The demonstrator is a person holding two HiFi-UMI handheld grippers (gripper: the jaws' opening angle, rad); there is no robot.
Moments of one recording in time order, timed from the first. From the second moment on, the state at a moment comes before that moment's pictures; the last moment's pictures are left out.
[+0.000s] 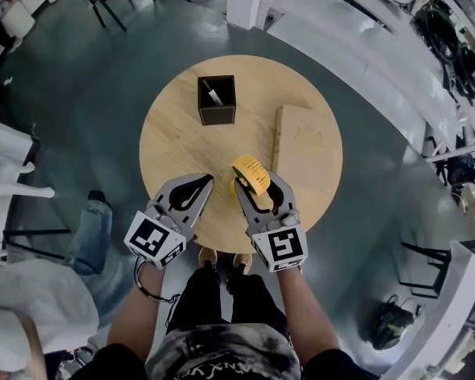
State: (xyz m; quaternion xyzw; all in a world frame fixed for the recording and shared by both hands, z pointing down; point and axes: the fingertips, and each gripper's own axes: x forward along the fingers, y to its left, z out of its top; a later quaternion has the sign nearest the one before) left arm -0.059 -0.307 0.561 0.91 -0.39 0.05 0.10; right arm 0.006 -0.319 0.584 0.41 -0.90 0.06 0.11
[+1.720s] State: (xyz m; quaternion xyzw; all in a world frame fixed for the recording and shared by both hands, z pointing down) left arm -0.052 -0.228 0.268 0.92 -0.39 0.02 0.02; right arm 0.015 -0.236 0.259 0.42 -0.91 -0.03 0.03
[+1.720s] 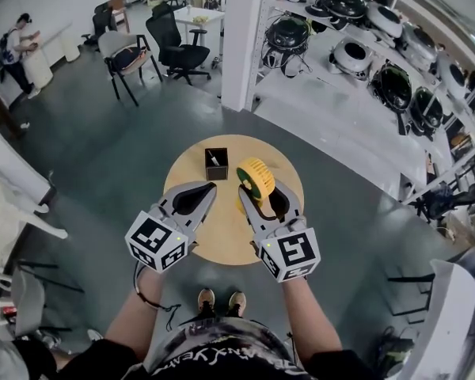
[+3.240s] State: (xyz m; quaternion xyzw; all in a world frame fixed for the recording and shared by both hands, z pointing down) left arm -0.056 -0.233 0.295 0.92 -0.39 0.02 0.02; right arm 0.010 -0.244 0.286 0.42 -0.91 -0.01 0.03
